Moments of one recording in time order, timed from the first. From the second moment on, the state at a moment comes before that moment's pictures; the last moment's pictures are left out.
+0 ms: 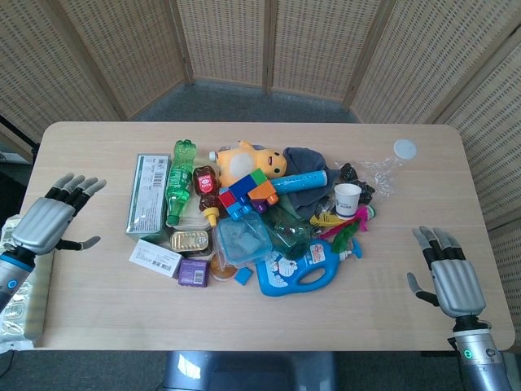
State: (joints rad) left arm -0.47 -1.03 -0.08 -1.42 1.58 1.10 -0.18; right arm 0.16 -1.16 0.06 -1.69 -1.47 1.40 -0.19
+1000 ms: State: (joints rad) left arm -0.72 -1.40 -0.10 -1.09 1.56 0.94 0.02; right arm 0.08 -1.11 0.05 -1.68 -1.48 1.50 -0.12
